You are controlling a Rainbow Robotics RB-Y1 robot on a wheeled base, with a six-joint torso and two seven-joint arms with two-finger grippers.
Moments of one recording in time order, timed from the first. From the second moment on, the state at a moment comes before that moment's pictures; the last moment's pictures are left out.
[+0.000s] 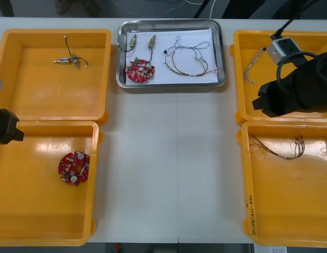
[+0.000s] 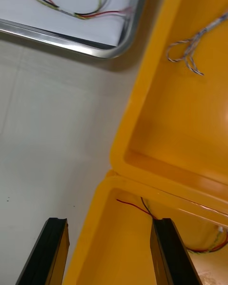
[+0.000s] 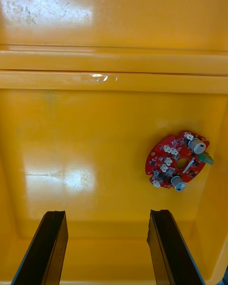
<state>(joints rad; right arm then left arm) -0.50 -0.60 -0.06 -2.22 -0.74 1.92 1.31 -0.23 0.91 0.21 -2.17 0.96 1.91 -1.08</state>
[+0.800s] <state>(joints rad) -0.21 -0.66 -0.28 -2.22 -0.71 1.92 1.31 -0.23 0.91 0.21 -2.17 0.96 1.91 -1.08</state>
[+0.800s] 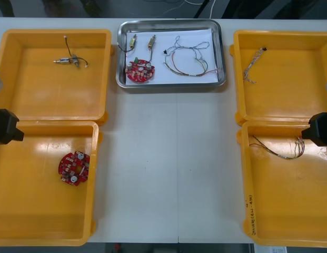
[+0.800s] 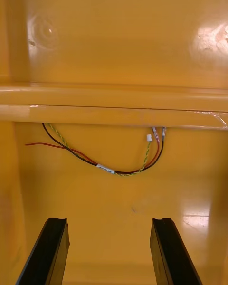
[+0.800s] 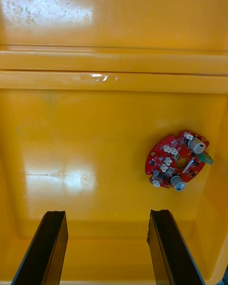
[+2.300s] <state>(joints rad) -0.21 -0.68 -0.28 -2.21 -0.70 1.92 1.31 -0.23 0.91 0.21 -2.17 0.96 1.91 -1.08</state>
